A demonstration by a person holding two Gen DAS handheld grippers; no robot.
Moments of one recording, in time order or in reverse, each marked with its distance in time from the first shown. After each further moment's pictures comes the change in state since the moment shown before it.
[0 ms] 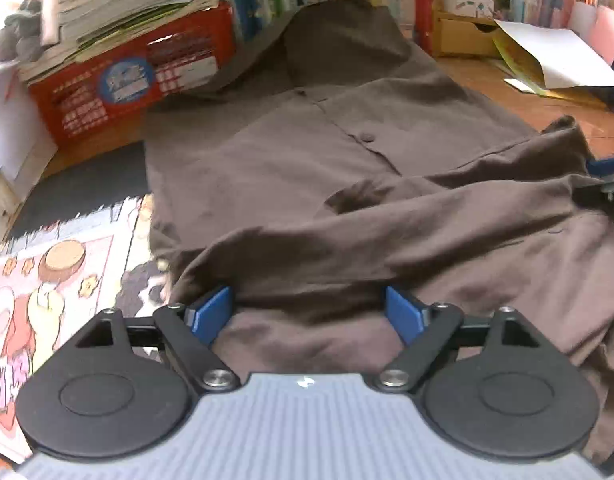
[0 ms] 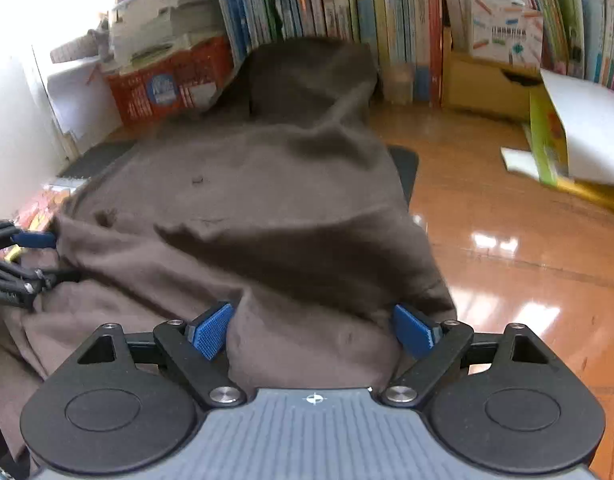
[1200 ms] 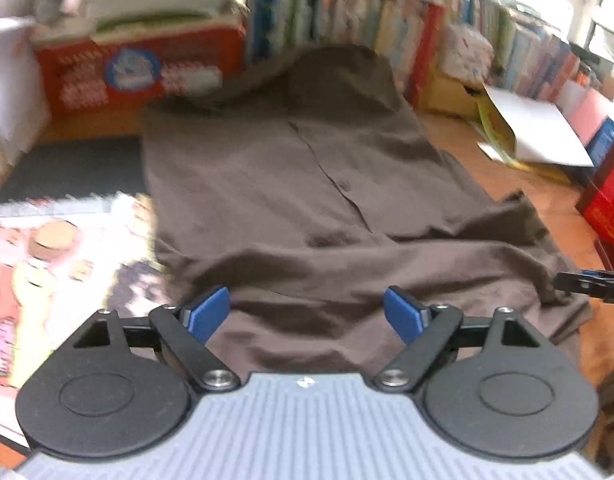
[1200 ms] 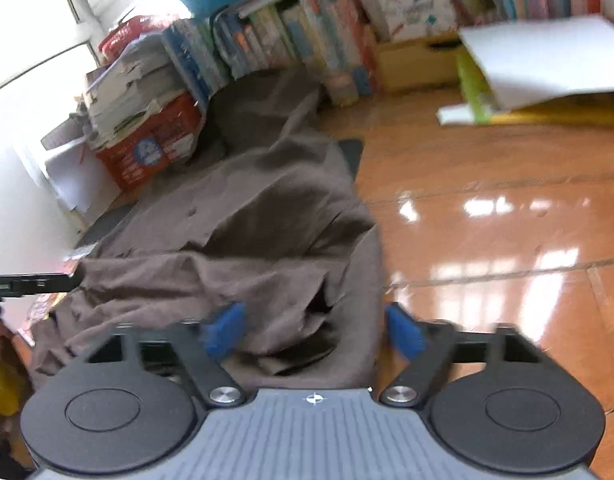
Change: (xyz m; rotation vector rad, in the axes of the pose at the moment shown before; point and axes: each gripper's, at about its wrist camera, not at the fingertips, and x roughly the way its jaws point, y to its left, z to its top) left arm -0.028 0.015 0.015 -0.141 -0.014 -0.183; right arm -0.044 -0.042 -0.047 0.267 -0.049 0.065
